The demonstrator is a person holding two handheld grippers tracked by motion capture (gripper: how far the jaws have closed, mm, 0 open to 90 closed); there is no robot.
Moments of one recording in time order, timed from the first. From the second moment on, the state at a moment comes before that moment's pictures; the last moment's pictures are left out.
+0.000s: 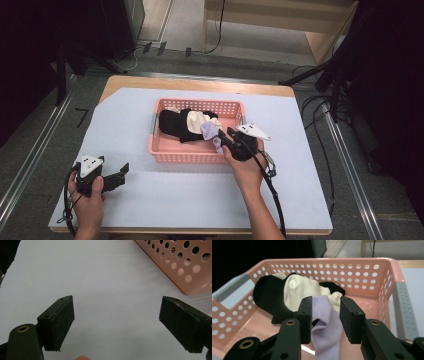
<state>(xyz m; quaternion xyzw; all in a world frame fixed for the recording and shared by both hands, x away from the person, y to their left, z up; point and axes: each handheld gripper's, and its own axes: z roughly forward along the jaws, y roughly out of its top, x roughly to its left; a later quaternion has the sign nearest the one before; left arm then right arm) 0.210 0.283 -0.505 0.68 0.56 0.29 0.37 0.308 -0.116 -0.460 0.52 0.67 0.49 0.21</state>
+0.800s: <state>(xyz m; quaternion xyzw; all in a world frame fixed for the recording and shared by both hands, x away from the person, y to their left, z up) 0.210 0.283 -0.505 0.68 0.56 0.29 0.37 0.344 -0.077 -0.480 0.57 0.72 0.37 0.15</state>
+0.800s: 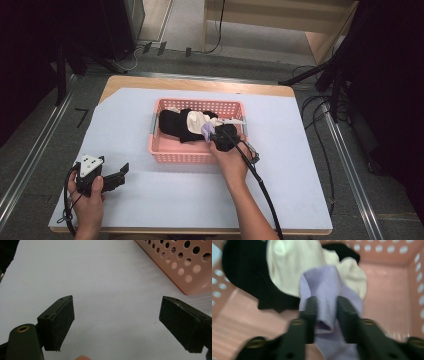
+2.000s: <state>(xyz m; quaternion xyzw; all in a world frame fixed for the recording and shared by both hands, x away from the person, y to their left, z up) 0.211 0.283 -0.506 0.68 0.56 0.29 0.38 0.305 -0.143 -0.415 0.41 0.56 0.60 0.40</state>
